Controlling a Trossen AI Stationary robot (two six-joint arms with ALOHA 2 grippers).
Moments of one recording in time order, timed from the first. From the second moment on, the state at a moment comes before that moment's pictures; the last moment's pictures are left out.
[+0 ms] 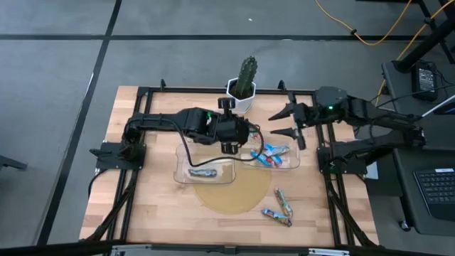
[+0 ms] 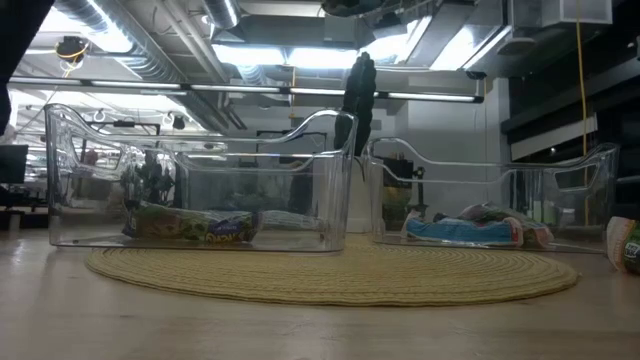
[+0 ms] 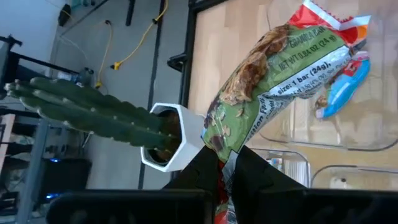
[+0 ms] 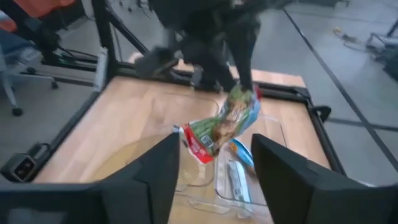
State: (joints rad) left arm -0.12 2.01 2.35 -1.31 -0.69 0.14; right arm -0.11 1.00 1.19 -0.54 -0.19 -0.16
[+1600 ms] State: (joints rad) left arm 0.05 2.00 2.35 -1.08 -0.50 0.20; right arm -0.08 1.12 1.19 -0.45 0.26 -0.34
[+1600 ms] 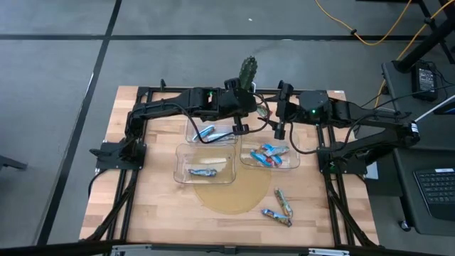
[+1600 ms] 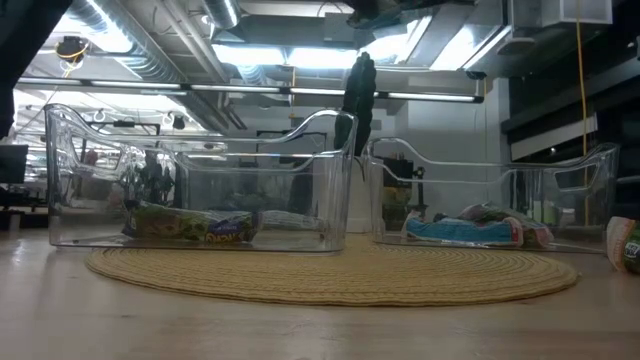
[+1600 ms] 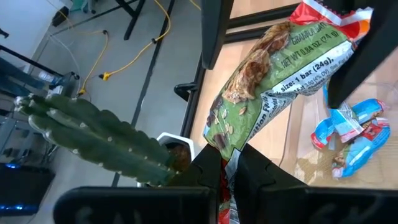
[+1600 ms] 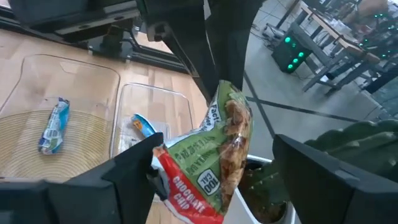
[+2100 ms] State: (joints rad) left arm 0.05 2.00 2.35 -1.08 -0.53 0.21; right arm -0.07 1.12 1.19 -0.45 0.27 -0.32
